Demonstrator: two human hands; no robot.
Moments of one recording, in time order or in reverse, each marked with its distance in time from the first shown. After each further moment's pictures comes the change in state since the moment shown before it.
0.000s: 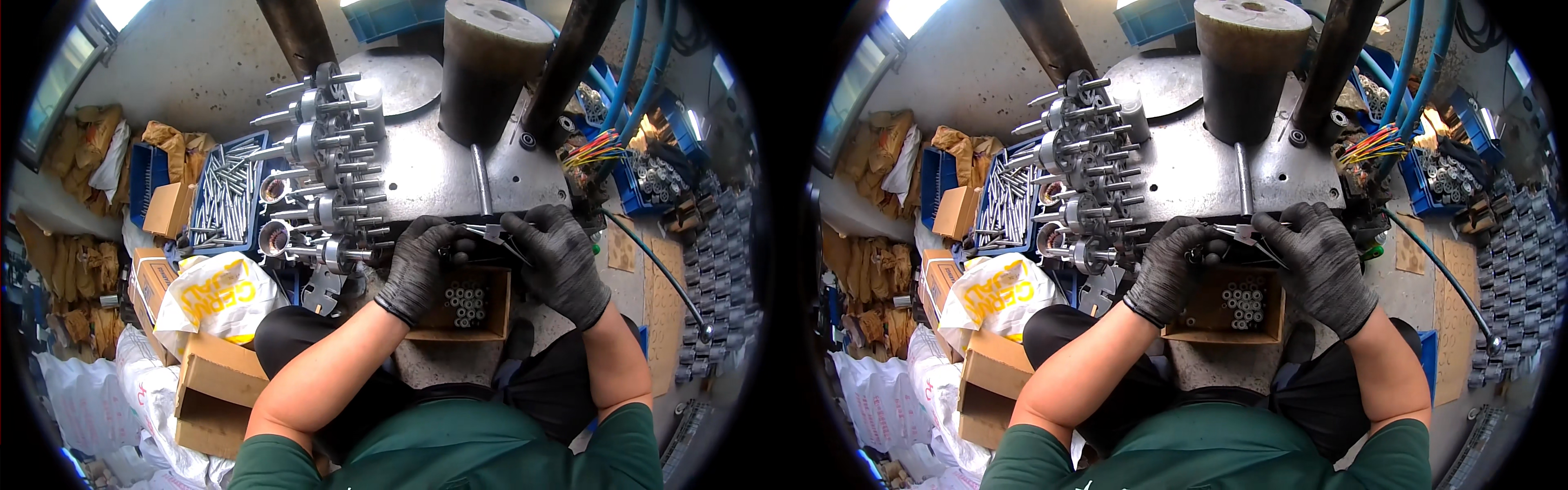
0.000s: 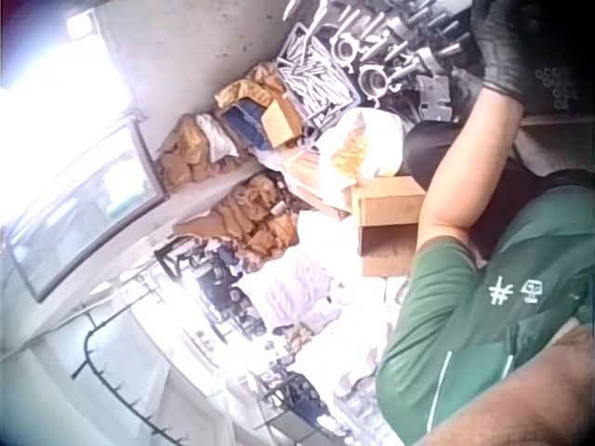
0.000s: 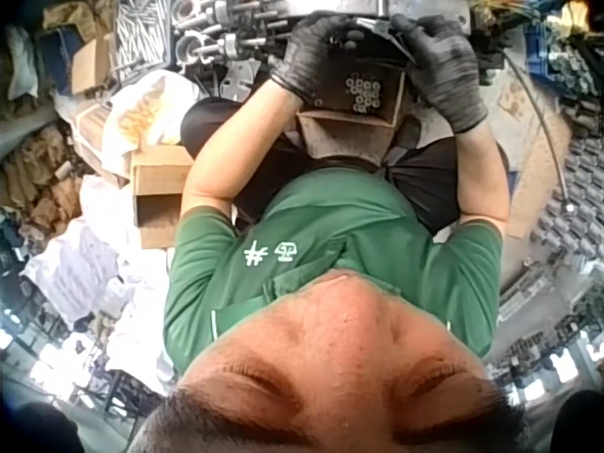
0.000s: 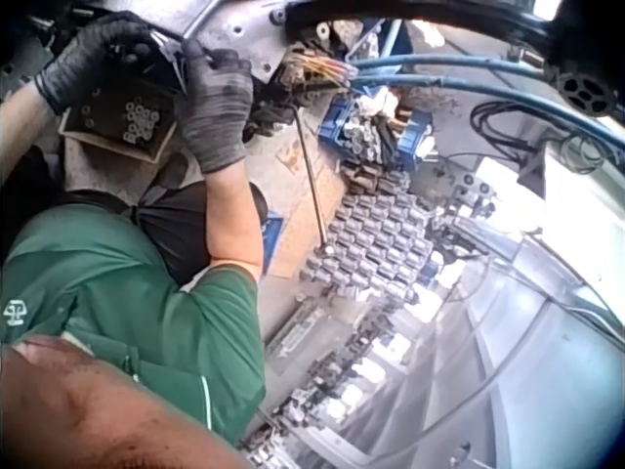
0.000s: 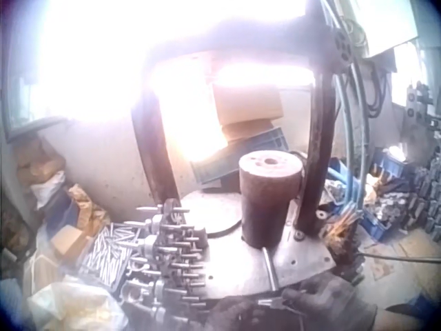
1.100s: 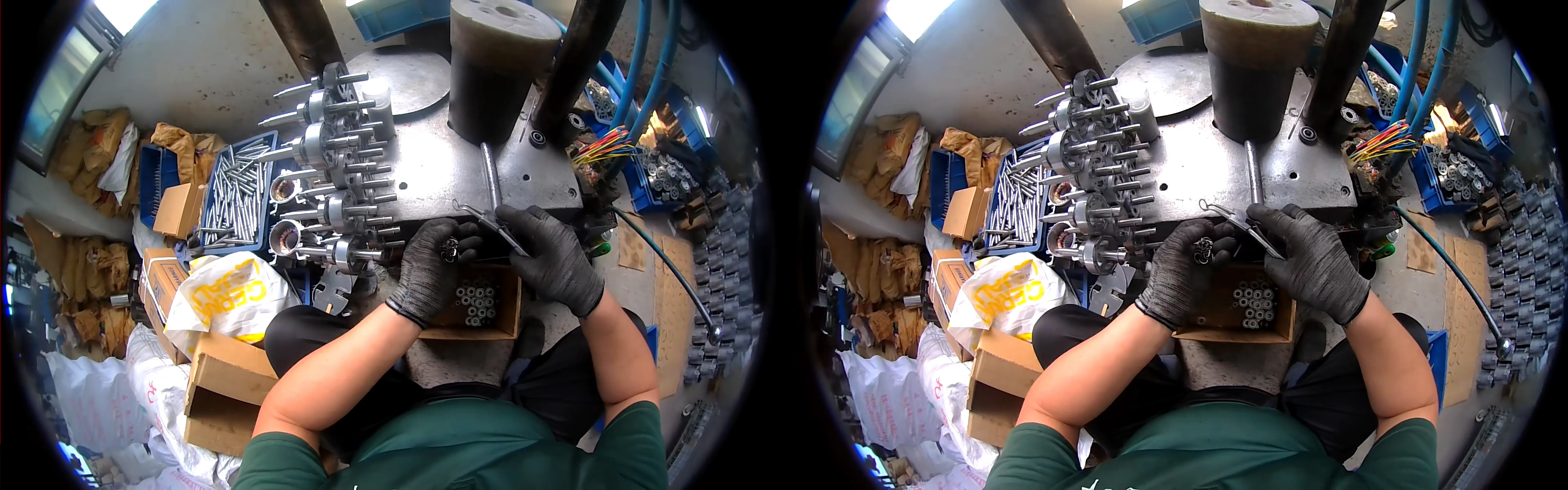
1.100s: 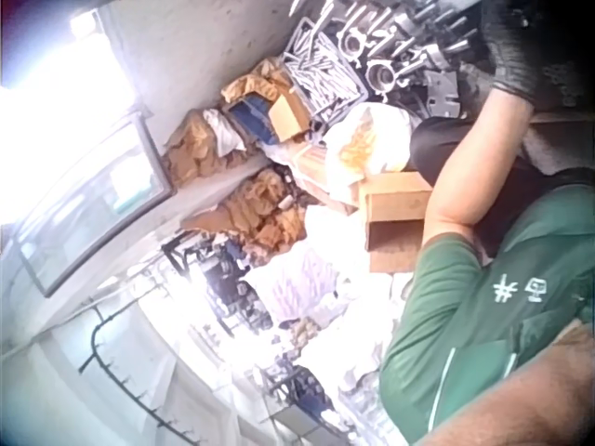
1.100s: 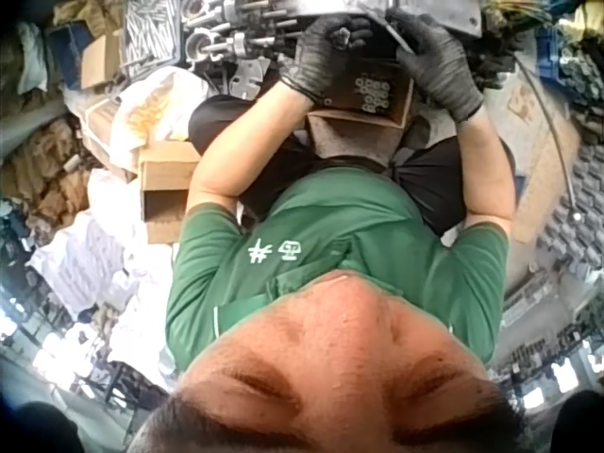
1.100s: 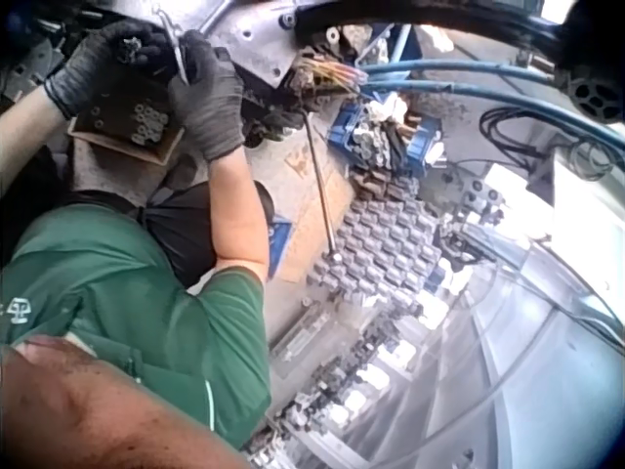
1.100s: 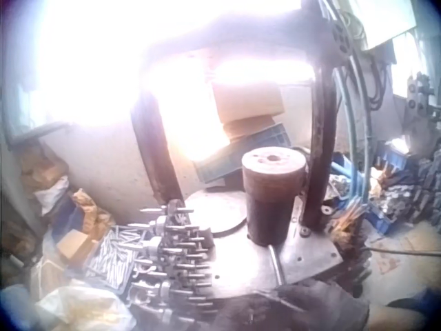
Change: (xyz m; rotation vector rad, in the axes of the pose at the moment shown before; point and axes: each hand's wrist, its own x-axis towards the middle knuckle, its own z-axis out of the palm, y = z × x) left_hand 0.007 -0.011 -0.015 -0.241 -0.011 -0.082; right_hand 0.011 -0.002 0.020 0.531 -0.144 0.283
